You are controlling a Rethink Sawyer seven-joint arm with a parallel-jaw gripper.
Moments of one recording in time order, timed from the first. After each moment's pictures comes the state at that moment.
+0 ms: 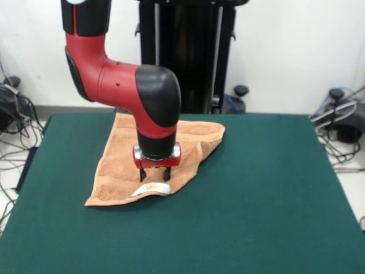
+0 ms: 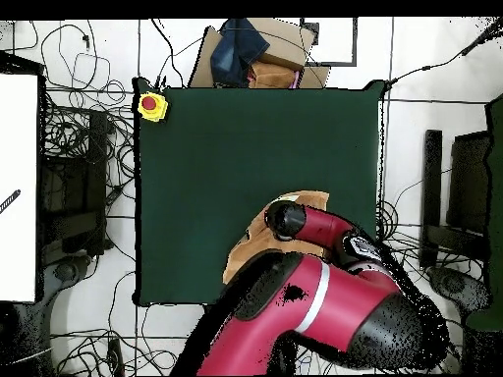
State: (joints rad) arm -0.41 -0.10 -0.01 1.46 -0.12 0.29 1.30
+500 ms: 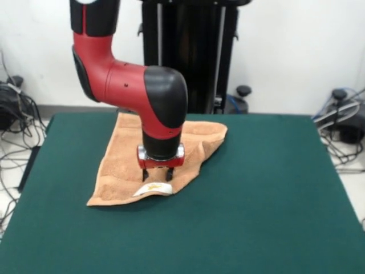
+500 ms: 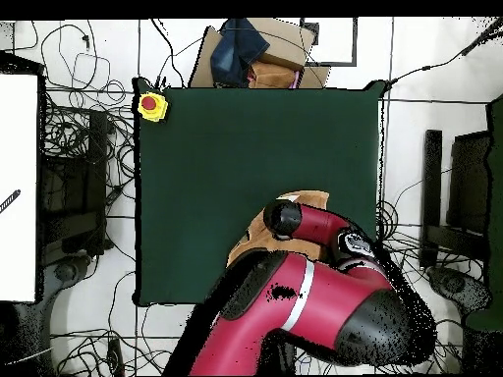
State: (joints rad) arm -0.37 -0.09 -0.04 1.45 -0.12 0.30 1.30
